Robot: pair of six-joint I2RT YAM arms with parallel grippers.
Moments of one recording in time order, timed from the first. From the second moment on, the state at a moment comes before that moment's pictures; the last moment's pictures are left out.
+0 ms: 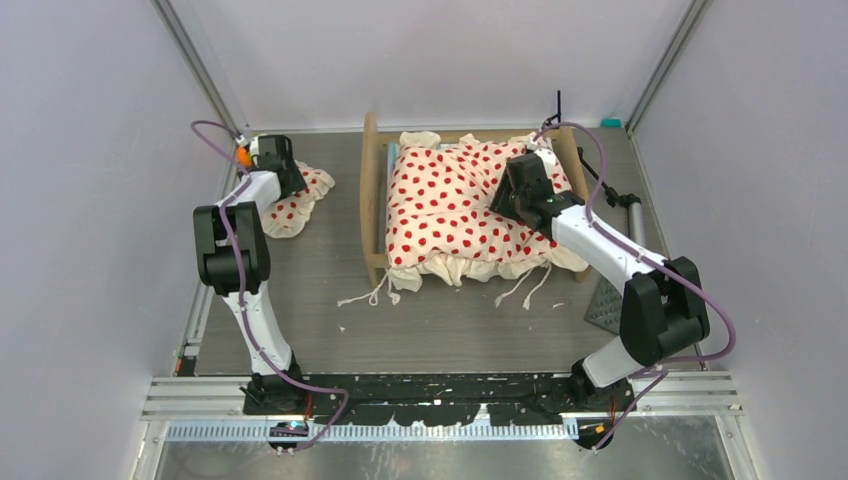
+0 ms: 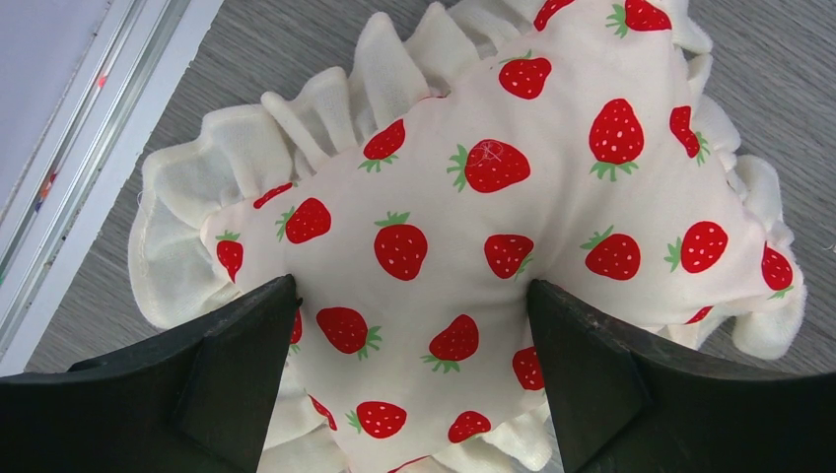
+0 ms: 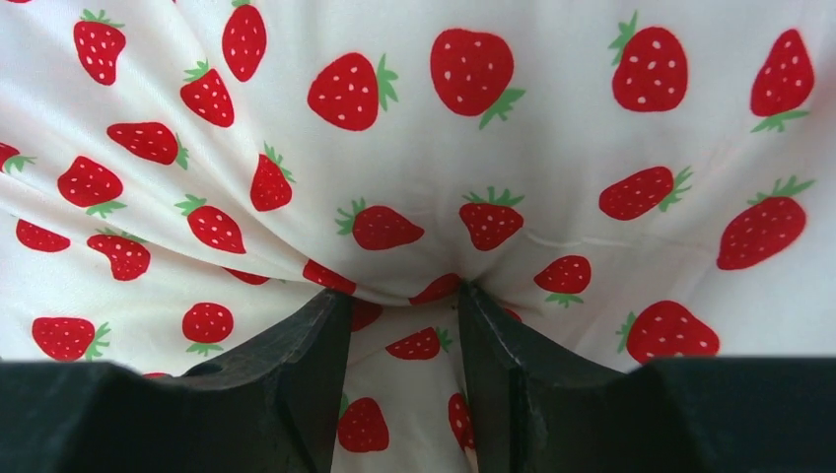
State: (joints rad) left arm 0.09 2.02 1.47 -0.30 -0.37 -0.34; right arm 0.40 1.53 1.12 -0.32 0.24 0.63
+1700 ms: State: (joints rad) left arm -0.34 1.13 1.41 -0.34 0.15 -0.19; right arm 0.40 0.75 1.00 -0.41 0.10 0.50
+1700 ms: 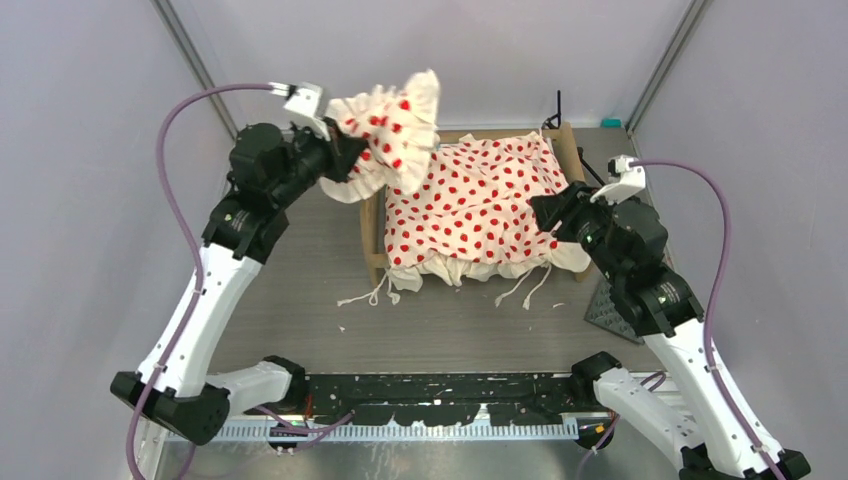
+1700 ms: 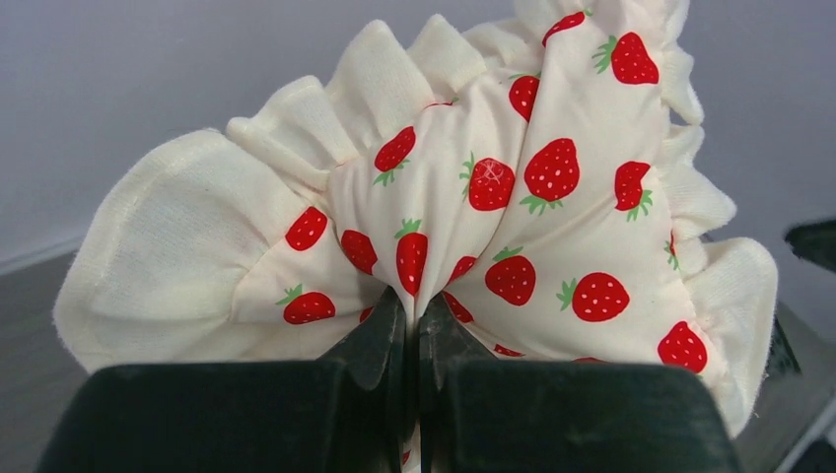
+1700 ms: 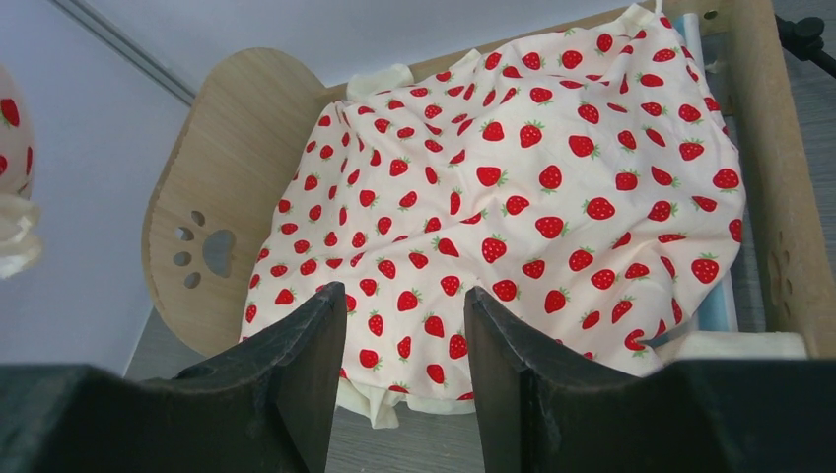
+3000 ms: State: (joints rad) left arm -0.65 1.28 1.49 -0.44 0.04 0.19; right arm 0.40 1.06 1.18 -0.64 -0.15 0.27
